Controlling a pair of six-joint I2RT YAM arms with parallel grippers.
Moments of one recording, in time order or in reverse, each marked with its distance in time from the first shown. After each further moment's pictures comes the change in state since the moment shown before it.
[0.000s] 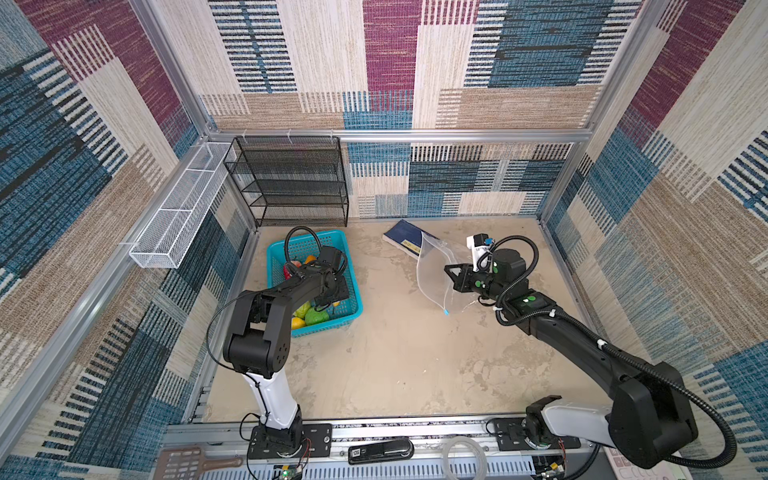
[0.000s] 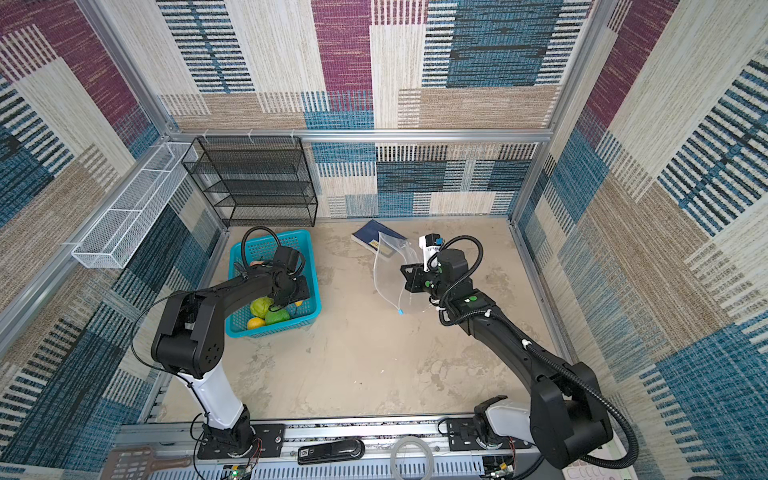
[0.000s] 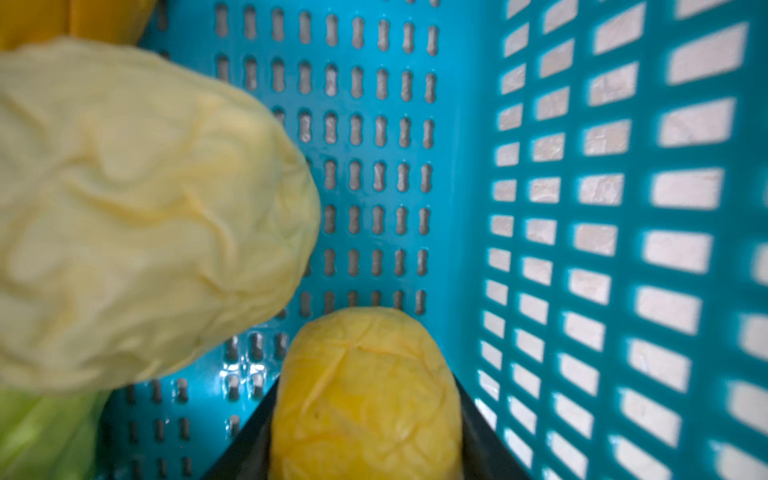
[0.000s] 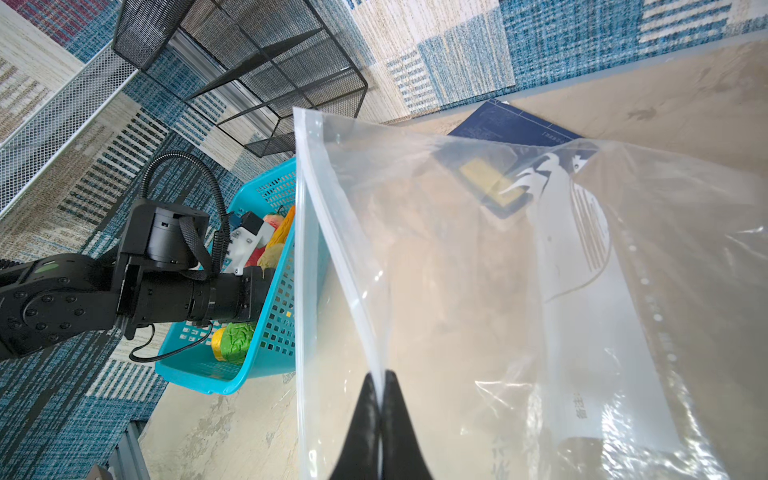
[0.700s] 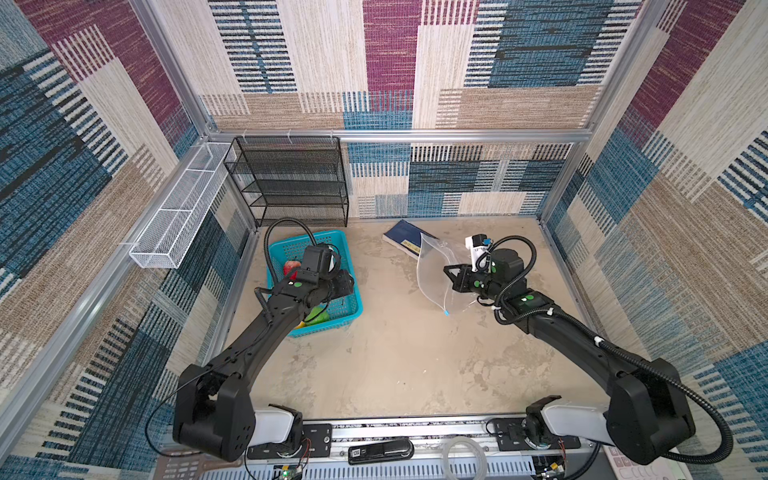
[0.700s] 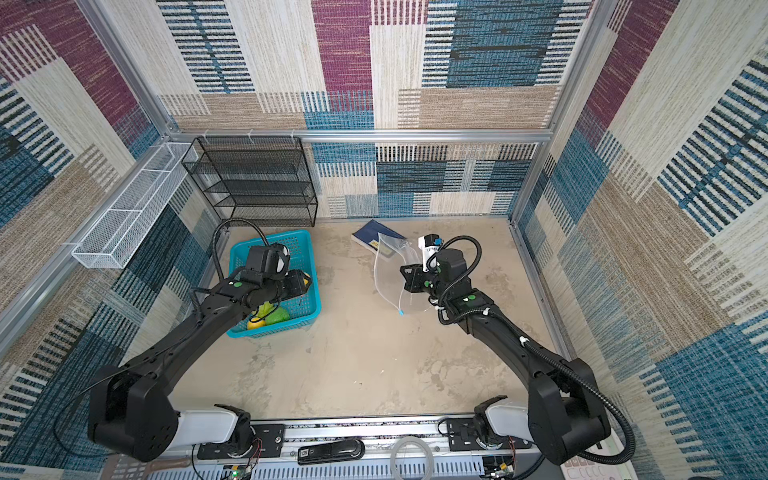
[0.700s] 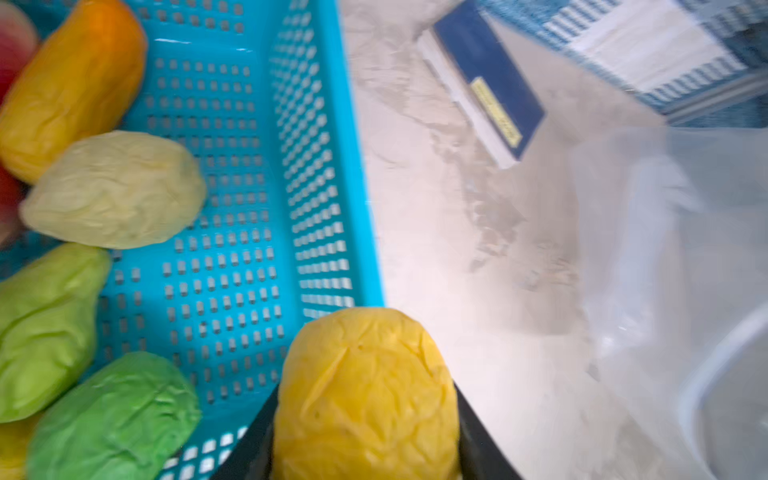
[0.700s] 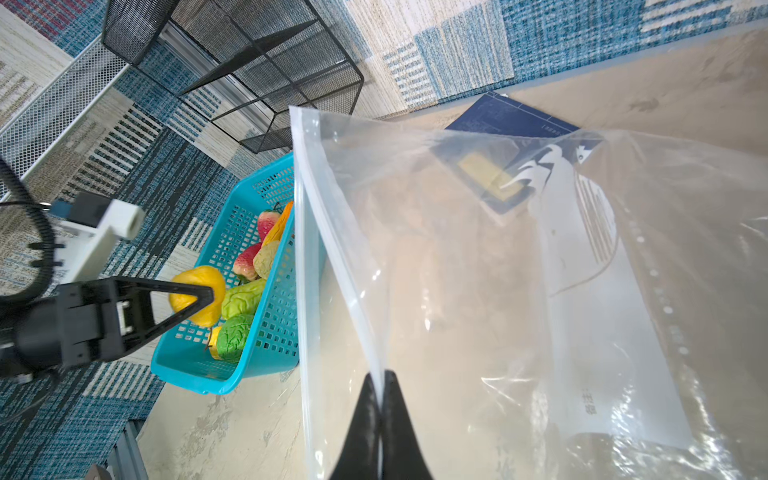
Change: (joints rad) left arm -0.100 -0.505 -0.138 0.036 0.200 -0.036; right arm 0.000 0.023 0.004 0.001 -0.006 0.001
